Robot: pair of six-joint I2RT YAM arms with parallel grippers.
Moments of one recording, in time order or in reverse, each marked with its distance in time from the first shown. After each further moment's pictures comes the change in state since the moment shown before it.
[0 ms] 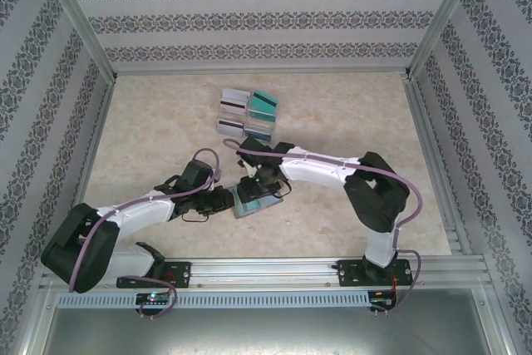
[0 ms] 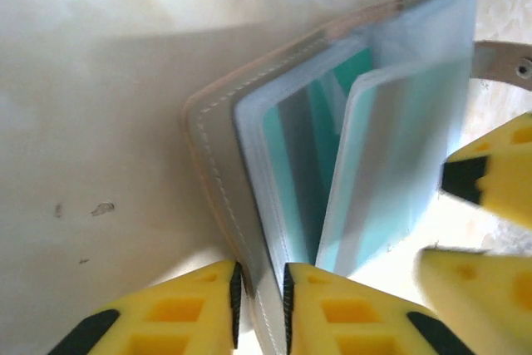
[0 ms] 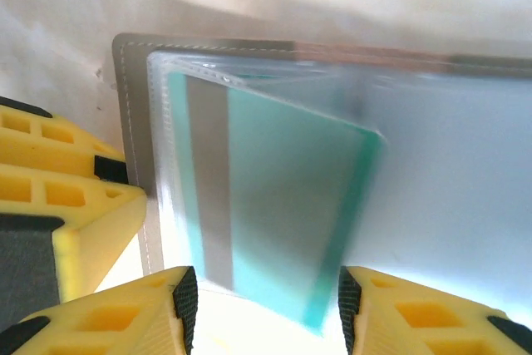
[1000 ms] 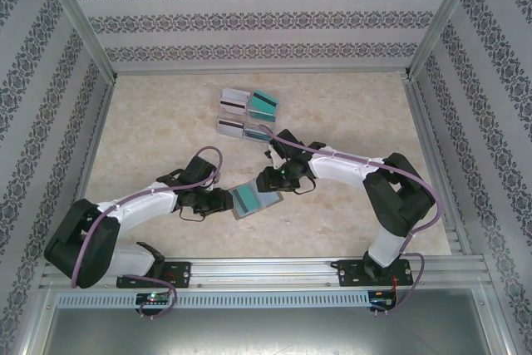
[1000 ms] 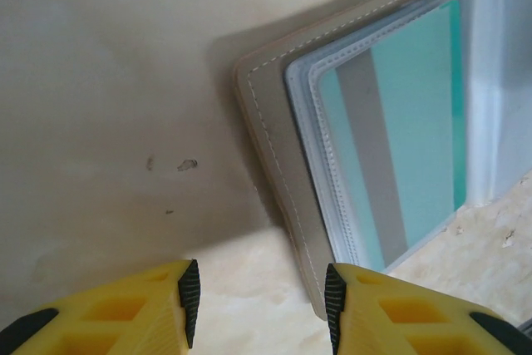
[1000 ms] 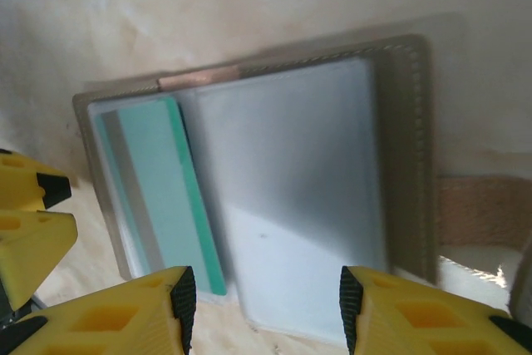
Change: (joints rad) left arm 0.000 0.048 0.101 -0.244 -0.056 0.089; right arm -0.180 -0.108 -0.240 0.209 -0.154 0.070
